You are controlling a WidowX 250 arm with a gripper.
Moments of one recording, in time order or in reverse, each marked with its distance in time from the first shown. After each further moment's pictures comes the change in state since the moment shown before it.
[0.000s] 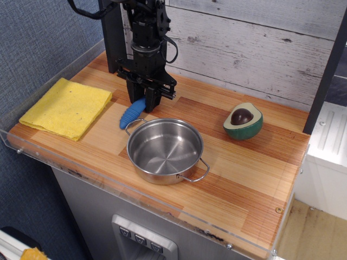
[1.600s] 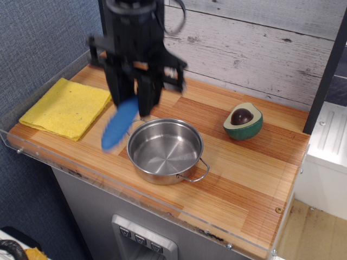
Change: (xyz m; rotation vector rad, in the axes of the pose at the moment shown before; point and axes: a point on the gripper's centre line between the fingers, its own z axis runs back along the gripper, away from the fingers) arm -0.120 -0.080 0.133 -0.071 -0.048 0.108
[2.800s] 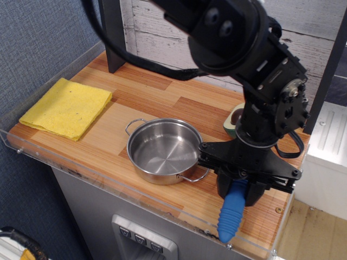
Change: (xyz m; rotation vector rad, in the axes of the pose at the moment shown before) arm 0.017 -0.119 -0.095 -0.011 -0.077 0.055
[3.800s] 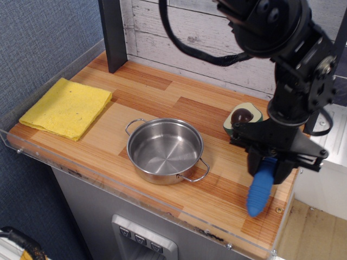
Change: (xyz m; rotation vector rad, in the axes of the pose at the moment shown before) arm 0.038 -0.019 -0.012 -0.008 -0.015 -0.075
